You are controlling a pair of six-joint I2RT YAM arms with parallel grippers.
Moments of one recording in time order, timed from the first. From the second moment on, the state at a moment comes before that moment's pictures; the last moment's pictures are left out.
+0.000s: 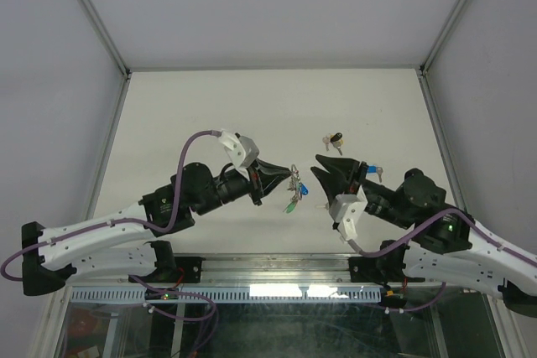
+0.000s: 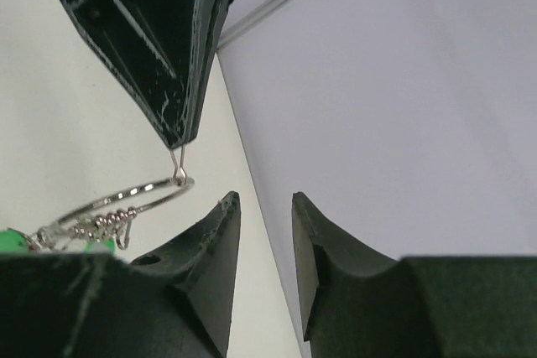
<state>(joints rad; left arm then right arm) -1.19 0.92 0.83 0.14 -0.10 -0.20 1.19 0.55 0.83 -0.24 0.05 -0.97</state>
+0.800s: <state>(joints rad) -1.19 0.87 0.83 0.17 -0.05 -0.21 1.19 0.59 0.71 -0.07 -0.03 -1.14</state>
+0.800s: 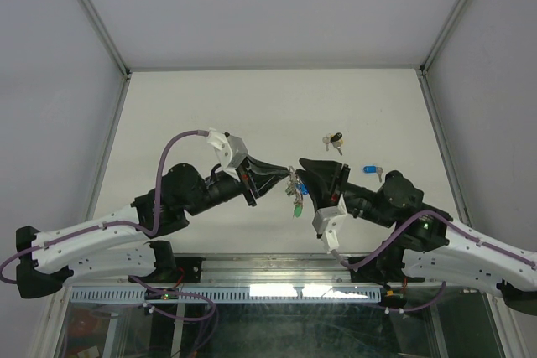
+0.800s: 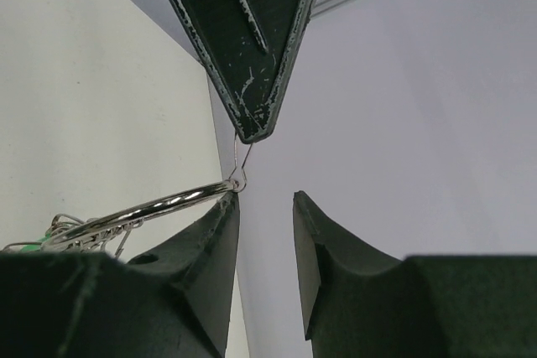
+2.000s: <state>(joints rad) -1.19 0.86 0.83 0.19 -0.05 -0.22 1.19 0.63 0.67 0.03 -0.07 -1.15</state>
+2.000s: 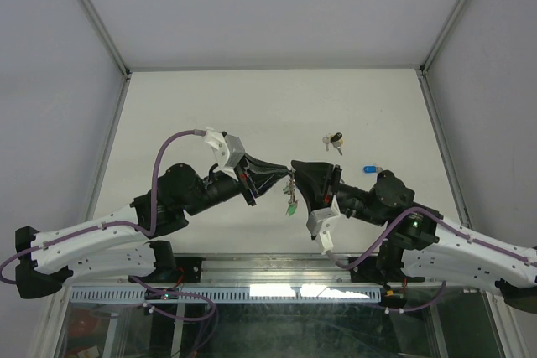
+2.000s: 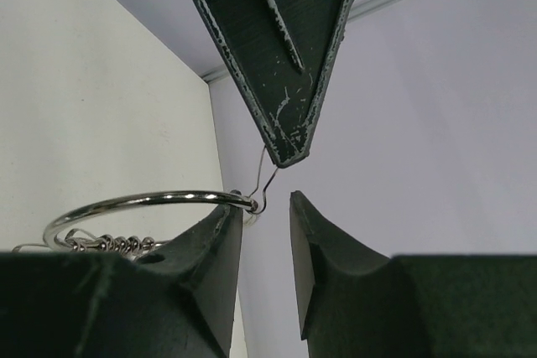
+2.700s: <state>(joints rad) -1.19 0.86 0.83 0.20 -0.05 -0.22 1.19 0.64 0.67 0.05 -0.09 -1.12</state>
